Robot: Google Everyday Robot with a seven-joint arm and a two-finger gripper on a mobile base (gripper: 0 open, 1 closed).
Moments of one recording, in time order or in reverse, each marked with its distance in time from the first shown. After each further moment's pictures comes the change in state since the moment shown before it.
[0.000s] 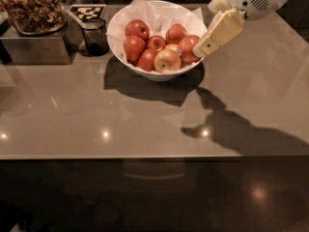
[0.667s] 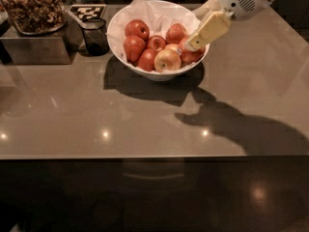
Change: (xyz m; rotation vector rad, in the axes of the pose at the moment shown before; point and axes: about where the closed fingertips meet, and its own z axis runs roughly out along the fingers) arm -0.005 -0.013 0.021 -0.029 -0.027 0.007
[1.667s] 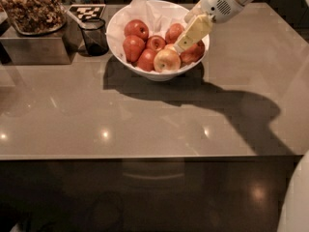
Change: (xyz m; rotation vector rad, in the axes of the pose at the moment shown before) arm 0.002 -0.039 0.058 -0.079 0.012 0.023
